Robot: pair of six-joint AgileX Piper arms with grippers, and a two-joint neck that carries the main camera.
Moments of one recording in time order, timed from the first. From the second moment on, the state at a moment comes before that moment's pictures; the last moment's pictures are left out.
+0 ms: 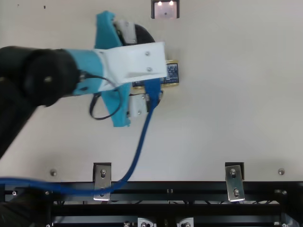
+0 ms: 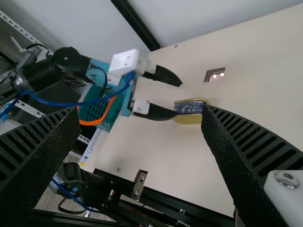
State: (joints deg) left arm -26.6 88.2 -59.1 -33.7 46.6 74.8; right arm 18.4 17.4 -58.7 22.0 68.6 23.7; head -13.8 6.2
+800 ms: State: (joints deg) left arm -16.2 76.5 -55.4 -40.8 39.6 77.8; right arm 21.7 27.2 -61.8 19.0 58.8 19.3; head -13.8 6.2
